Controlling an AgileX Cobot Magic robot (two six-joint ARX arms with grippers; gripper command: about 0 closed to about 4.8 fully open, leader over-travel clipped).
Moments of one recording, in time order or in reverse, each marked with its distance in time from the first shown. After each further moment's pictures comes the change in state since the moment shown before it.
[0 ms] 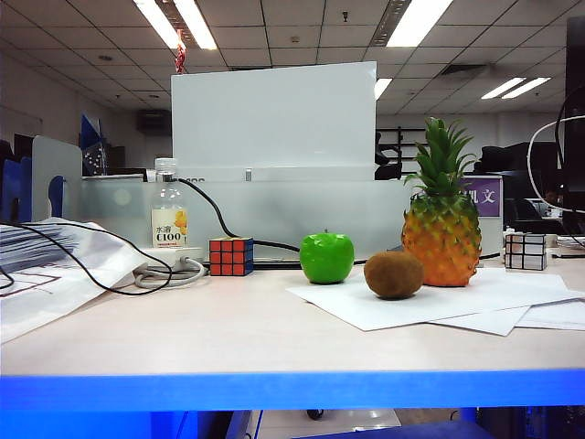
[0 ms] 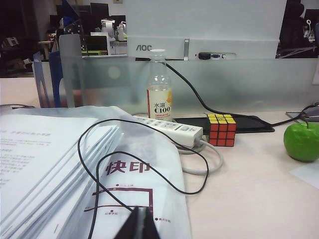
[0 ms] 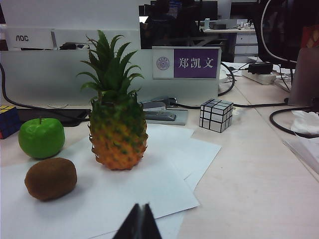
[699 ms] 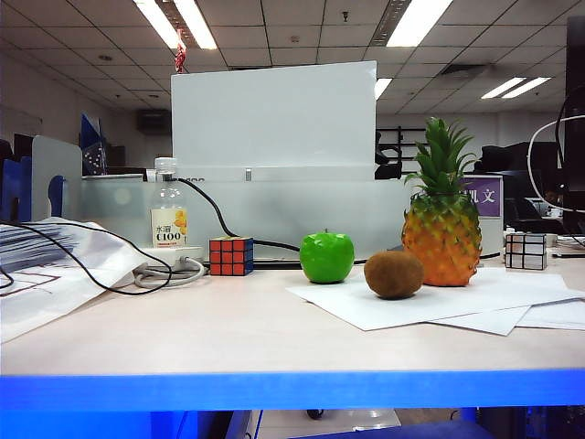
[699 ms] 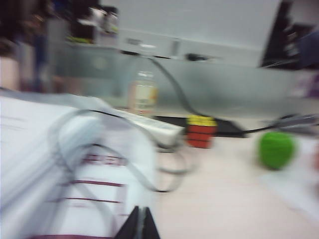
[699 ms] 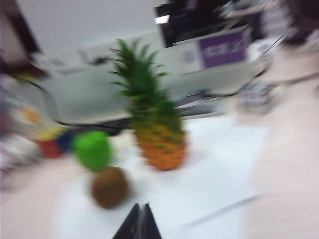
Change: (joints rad) left arm 0.000 0.000 0.000 -0.006 0.080 -0.163; right arm 0.000 0.000 0.000 0.005 -0.095 0.260
